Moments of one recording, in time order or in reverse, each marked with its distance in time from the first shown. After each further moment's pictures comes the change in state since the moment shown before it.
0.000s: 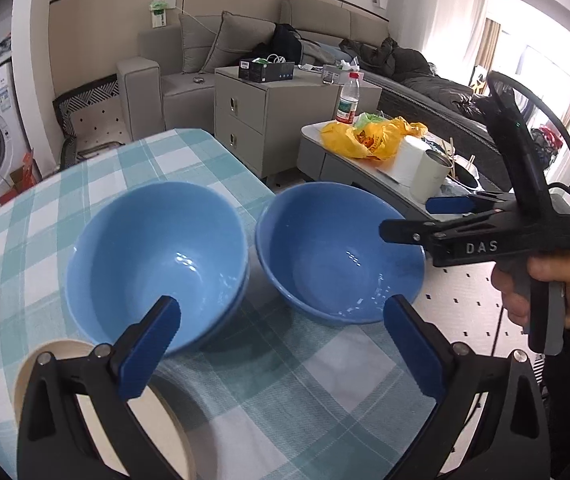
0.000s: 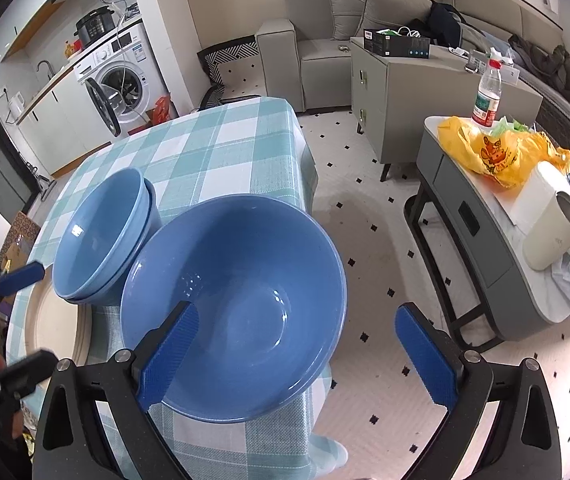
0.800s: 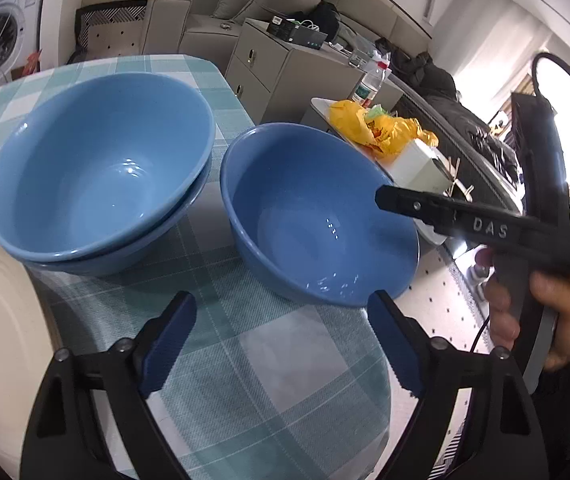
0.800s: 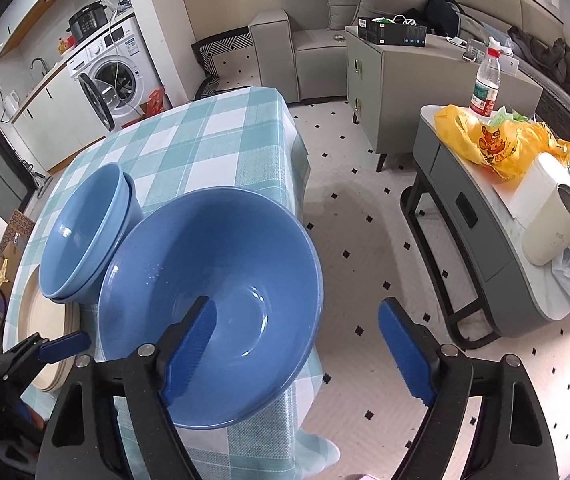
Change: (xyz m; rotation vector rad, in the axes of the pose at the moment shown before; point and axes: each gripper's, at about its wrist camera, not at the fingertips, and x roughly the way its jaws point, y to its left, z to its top) left arm 0.049 -0.007 -0.032 -0.302 0.085 -0.105; right arm 0.012 -0.016 0.002 0.015 0.034 -0.006
